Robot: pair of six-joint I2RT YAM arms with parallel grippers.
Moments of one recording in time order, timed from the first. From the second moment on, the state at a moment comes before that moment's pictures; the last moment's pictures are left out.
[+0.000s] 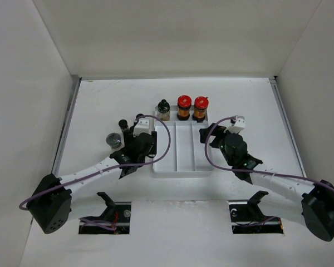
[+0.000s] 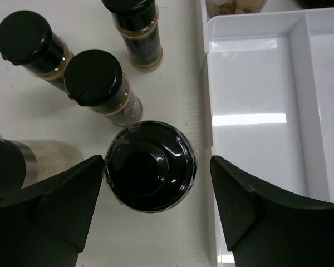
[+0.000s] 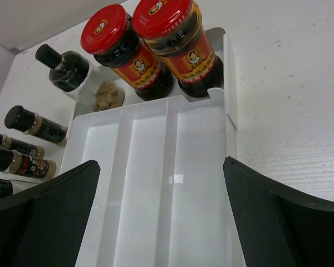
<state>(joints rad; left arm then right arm) -0.78 1.15 0.60 -0.11 -0.65 -0.42 0.65 1.07 0.43 0.41 0.41 0.59</state>
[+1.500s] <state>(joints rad) -0.88 1.49 0.95 0.16 -0.56 -0.33 0.65 0.97 0.40 0.42 0.44 0.60</state>
